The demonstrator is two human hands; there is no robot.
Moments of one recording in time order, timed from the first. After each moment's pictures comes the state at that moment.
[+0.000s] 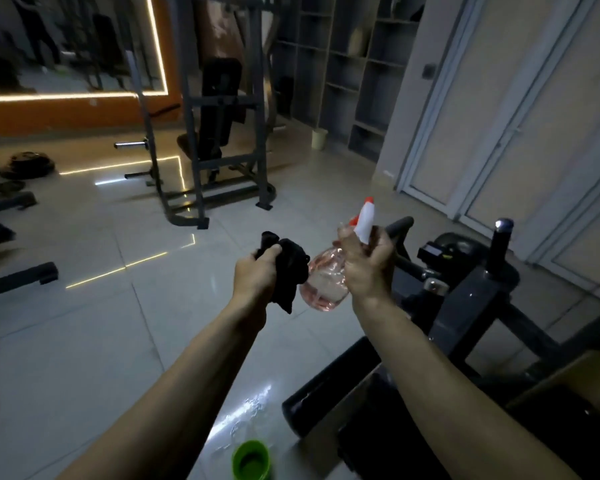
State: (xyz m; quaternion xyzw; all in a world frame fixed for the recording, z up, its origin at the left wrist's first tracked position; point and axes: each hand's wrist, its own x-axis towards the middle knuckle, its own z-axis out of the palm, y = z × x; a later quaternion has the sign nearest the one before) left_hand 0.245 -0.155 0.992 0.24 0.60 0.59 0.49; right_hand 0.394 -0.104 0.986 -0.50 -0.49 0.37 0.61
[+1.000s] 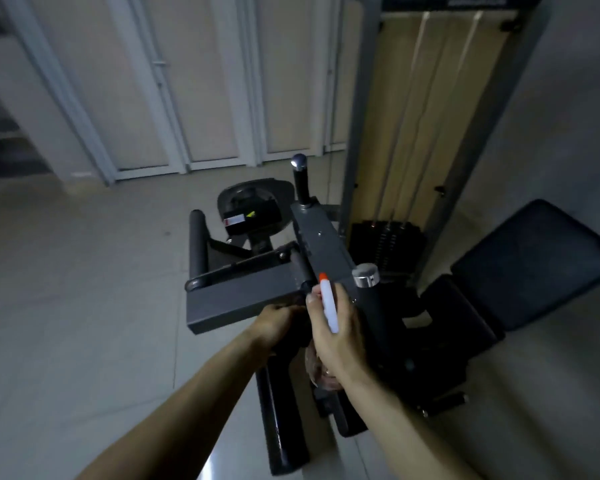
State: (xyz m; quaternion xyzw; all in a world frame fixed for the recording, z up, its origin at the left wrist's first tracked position) left_hand 0.377 0.065 0.886 0.66 0.38 -0.06 0.64; right_hand 0.423 -0.060 0.864 -0.80 -0.19 0.08 0.56
